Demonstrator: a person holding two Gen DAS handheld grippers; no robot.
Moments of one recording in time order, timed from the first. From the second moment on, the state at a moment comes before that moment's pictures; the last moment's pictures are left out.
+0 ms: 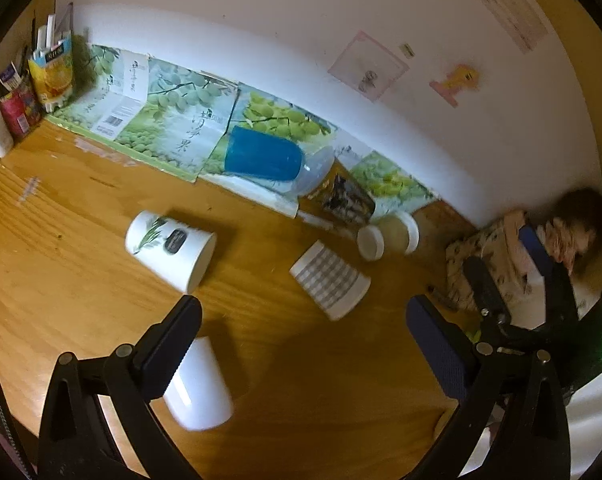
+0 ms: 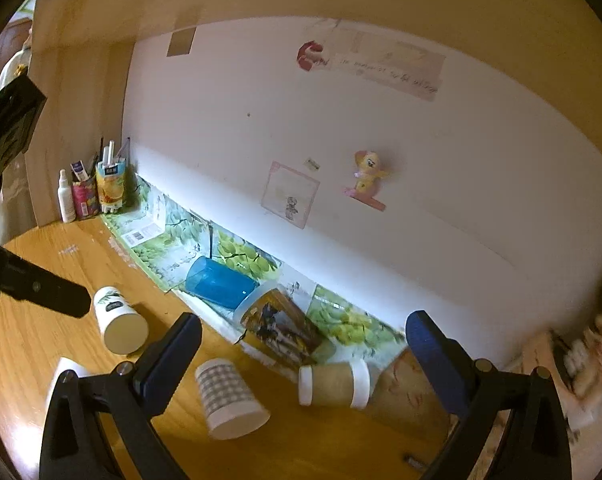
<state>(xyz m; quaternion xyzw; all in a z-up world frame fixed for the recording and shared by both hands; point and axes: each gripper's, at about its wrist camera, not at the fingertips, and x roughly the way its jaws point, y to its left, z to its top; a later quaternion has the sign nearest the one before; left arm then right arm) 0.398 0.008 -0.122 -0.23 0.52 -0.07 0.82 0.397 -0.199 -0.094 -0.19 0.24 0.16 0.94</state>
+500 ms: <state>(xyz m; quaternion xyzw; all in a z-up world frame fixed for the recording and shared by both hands) 0.456 0.022 -0.160 -0.31 0.51 -0.04 0.80 0.504 -0.176 -0.152 -0.25 0.29 0.24 0.89</state>
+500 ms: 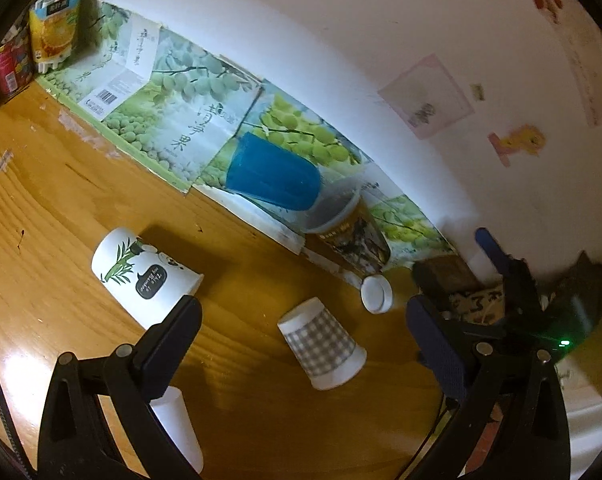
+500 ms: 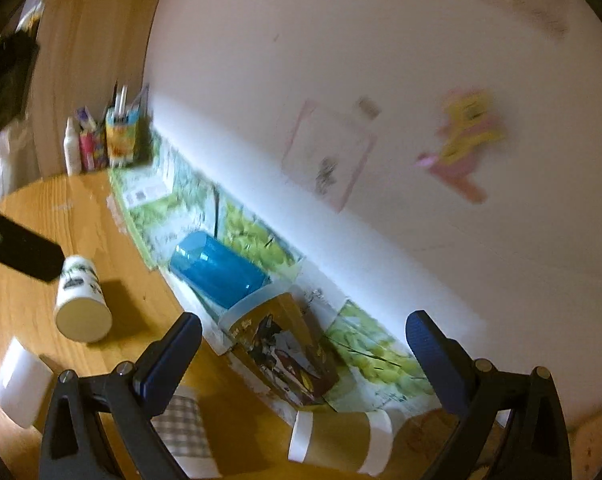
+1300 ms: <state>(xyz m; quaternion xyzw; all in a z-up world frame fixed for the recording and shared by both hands) 0.458 0.007 -0.175 -0.30 0.52 -0.05 0.80 0.548 -0.151 -0.256 -0.32 0.41 0.22 0.82</state>
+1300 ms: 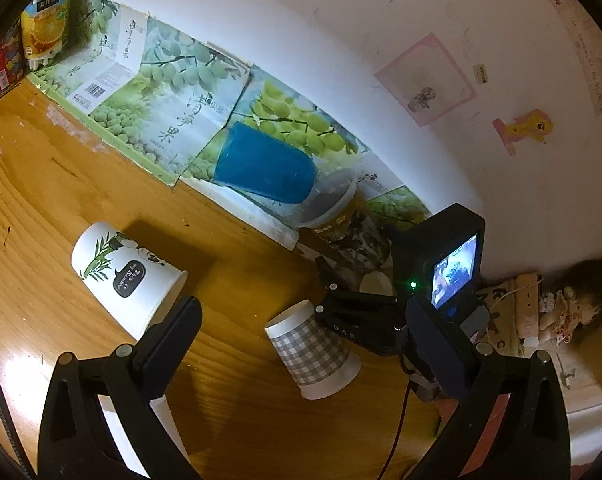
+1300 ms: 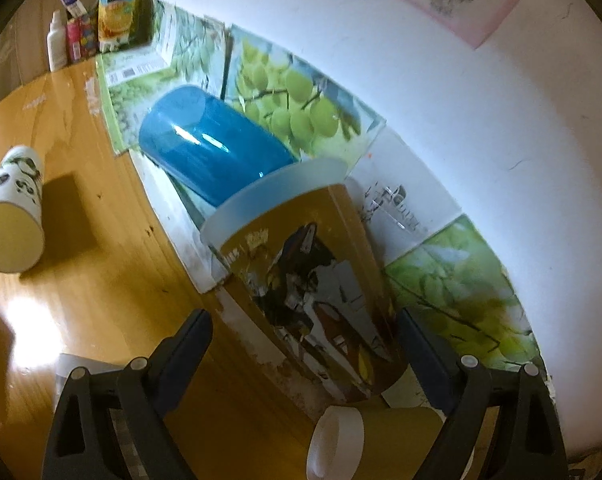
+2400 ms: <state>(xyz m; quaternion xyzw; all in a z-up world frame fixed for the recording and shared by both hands) 0.428 0.012 -0.181 -0.30 0.53 -0.03 0.80 0.579 -0.167 -0.253 -0.27 0.47 0.19 0.82</state>
